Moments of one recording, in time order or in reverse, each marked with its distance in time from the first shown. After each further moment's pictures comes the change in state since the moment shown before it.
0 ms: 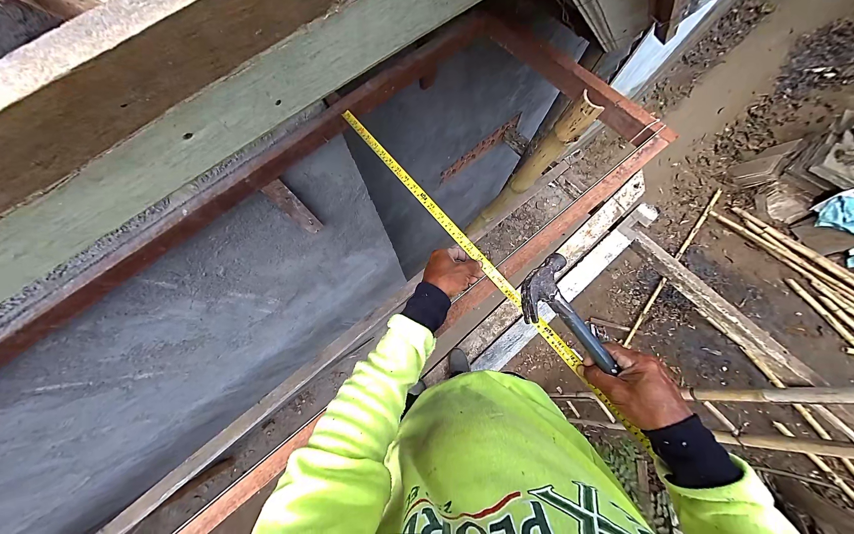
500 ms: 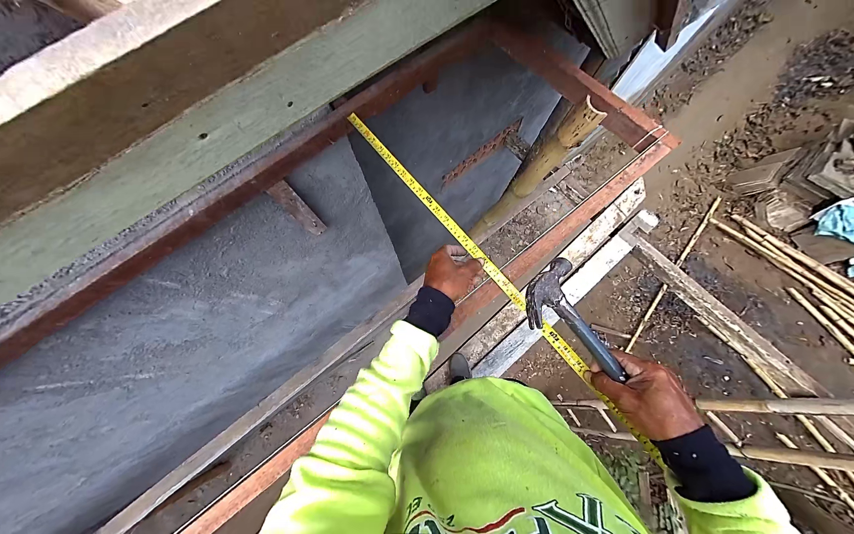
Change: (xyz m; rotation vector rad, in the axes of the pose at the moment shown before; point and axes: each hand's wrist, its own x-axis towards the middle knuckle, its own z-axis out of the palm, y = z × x) left_hand -0.005 0.000 -0.008 -0.002 0.071 0.042; right_hand -0.002 -0.005 -0.002 -0.024 0.012 0.014
